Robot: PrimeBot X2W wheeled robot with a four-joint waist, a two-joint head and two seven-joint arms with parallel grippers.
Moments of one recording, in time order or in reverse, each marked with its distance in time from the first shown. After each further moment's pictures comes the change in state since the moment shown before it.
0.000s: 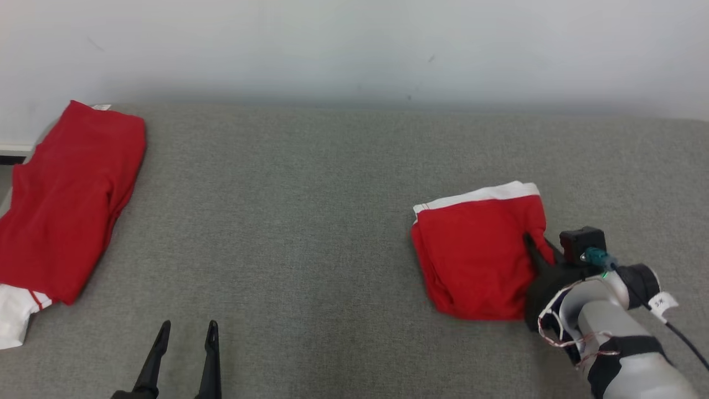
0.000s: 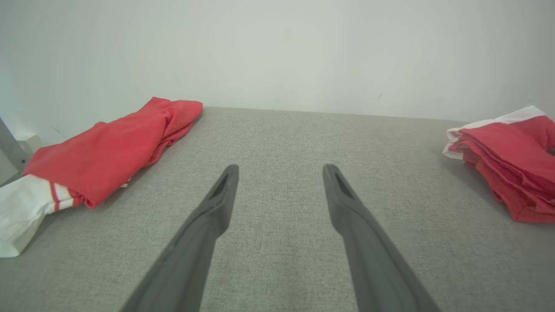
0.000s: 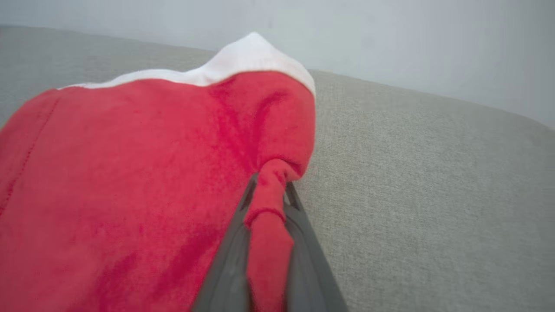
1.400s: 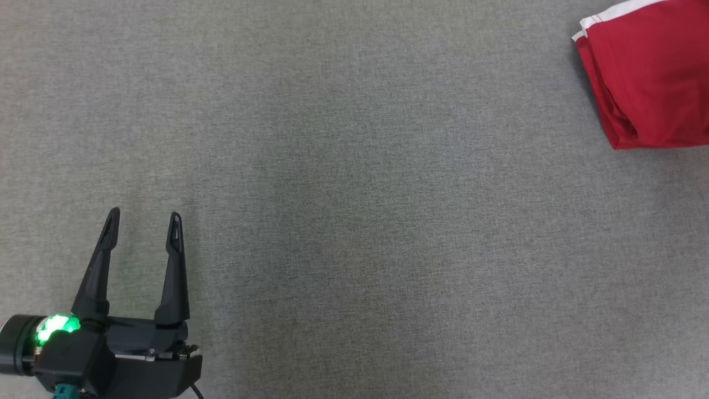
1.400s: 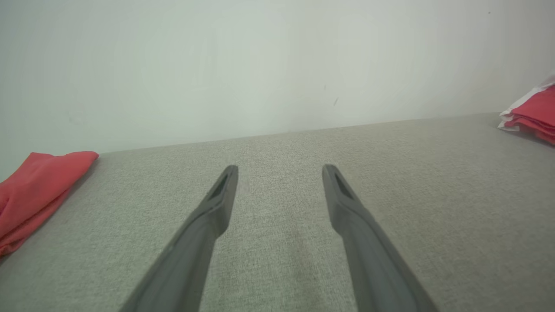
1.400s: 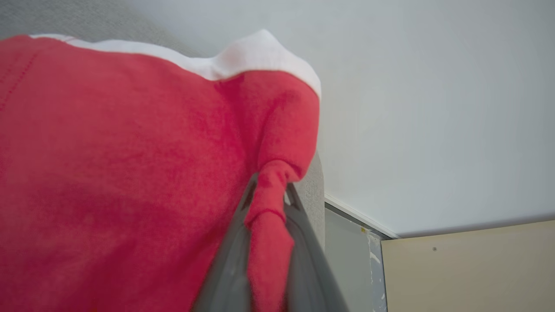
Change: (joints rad) left arm -0.188 0.056 0.019 -0.246 0.052 0.000 0.000; right arm -0.564 -0.481 0.488 0.040 0.039 0.000 0.100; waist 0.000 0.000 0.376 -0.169
